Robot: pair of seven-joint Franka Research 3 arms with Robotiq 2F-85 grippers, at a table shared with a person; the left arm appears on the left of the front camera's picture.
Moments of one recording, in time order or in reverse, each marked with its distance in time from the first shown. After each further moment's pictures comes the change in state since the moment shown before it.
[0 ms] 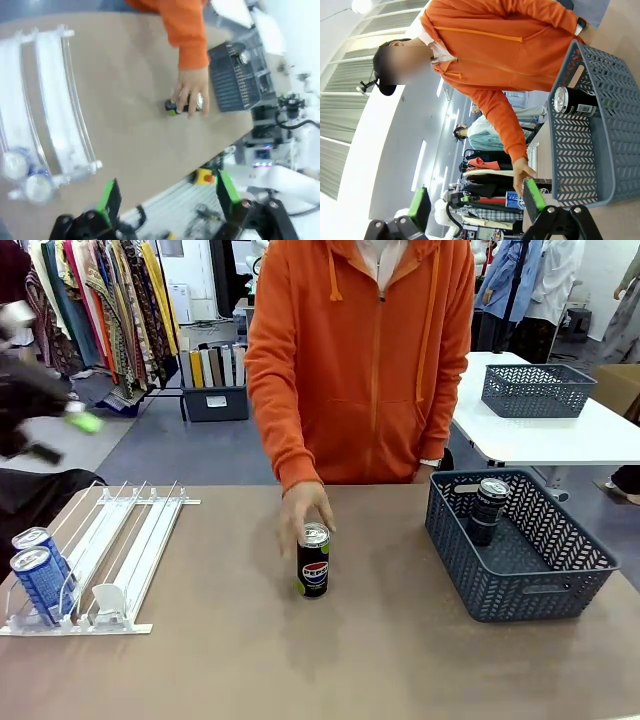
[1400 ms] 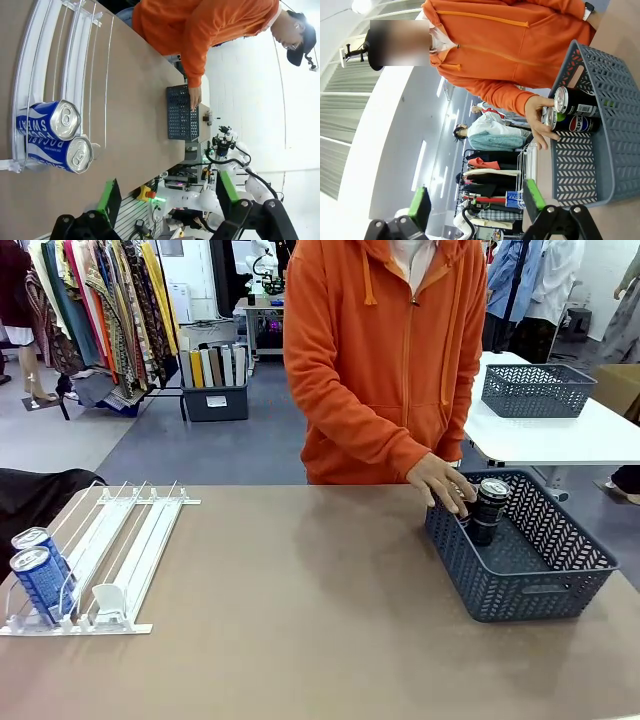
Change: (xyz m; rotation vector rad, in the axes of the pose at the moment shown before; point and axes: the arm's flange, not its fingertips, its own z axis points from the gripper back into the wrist) left arm -0.055 0.159 0.051 -0.327 -0.151 0.342; right arm 0.000 0.000 0.000 0.000 0.000 0.000
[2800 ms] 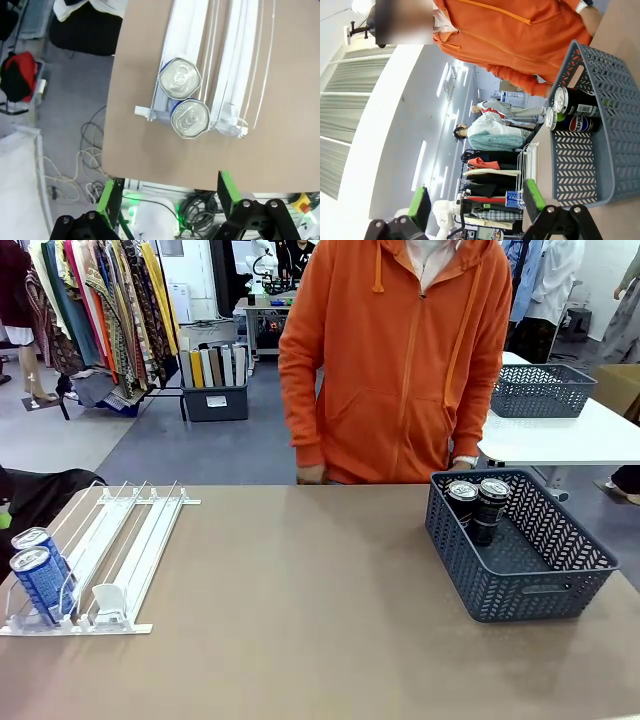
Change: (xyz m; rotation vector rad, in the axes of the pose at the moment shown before) left arm -0.038 -0.108 -0.110 1.170 0.057 -0.128; right arm 0.000 0.000 0.000 0.000 0.000 0.000
